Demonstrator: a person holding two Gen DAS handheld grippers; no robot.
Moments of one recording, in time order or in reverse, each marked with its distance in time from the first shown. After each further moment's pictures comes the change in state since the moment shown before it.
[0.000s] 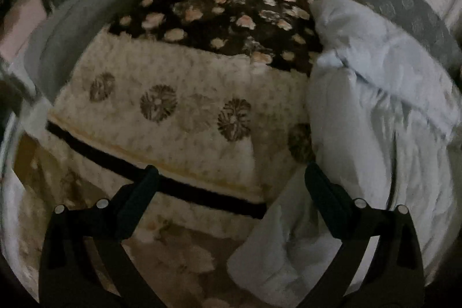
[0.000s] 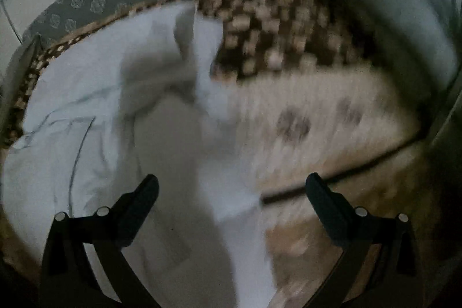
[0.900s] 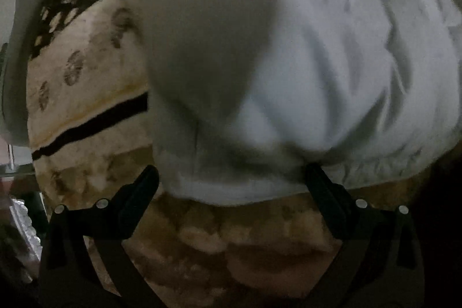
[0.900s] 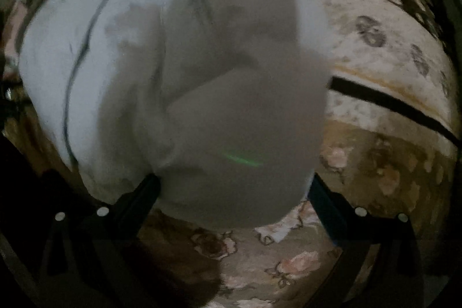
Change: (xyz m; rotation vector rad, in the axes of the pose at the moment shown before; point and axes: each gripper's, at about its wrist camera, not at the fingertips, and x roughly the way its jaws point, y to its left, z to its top) left arm 0.022 -0.065 -0.085 0.503 0.380 -0.007; right arm 0.029 0.016 -0.074 -0.430 0.438 0.083
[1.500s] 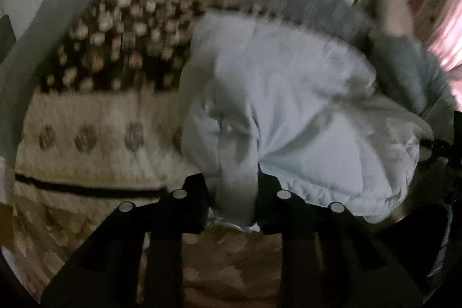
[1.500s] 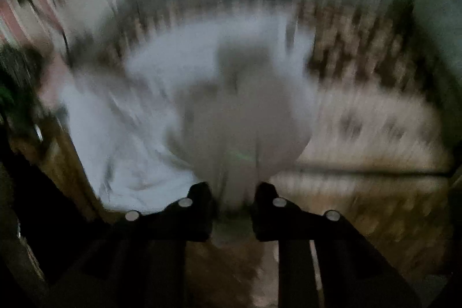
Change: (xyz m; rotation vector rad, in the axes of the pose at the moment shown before) left arm -0.168 0.075 -0.035 -0.212 -0.584 -0.357; right arm -0.175 -0.005 -0.033 0.064 -0.580 0.162
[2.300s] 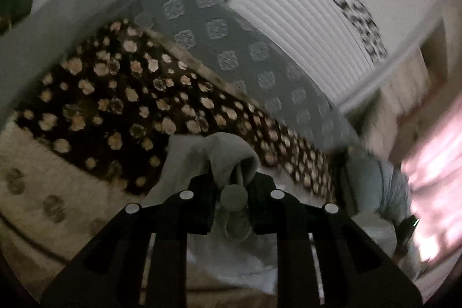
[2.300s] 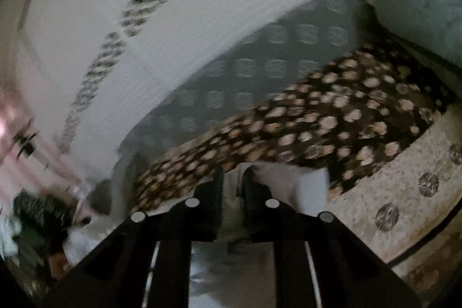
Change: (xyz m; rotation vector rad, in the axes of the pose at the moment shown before) left arm 0.042 0.076 0.143 -0.420 -0.235 -0.165; right arm 0.063 -0.059 0.123 0.468 -0.401 0.084
